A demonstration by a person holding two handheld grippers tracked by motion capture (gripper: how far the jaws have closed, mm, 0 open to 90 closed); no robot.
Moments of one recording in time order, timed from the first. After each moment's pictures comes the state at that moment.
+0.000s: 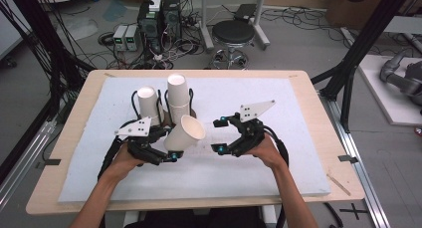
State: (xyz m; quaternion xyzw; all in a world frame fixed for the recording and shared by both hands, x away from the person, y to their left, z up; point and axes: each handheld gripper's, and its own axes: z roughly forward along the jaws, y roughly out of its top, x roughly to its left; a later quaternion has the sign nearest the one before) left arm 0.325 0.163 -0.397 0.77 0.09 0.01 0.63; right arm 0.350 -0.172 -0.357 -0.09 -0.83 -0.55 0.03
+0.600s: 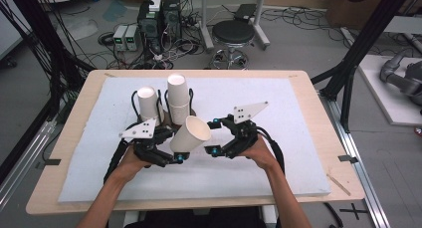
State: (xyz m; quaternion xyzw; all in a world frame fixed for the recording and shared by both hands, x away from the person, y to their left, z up) left arm 0.321 0.146 -0.398 0.76 0.07 0.00 0.65; right arm 0.349 -0.155 -0.363 -0.07 -0.82 -0.57 0.05
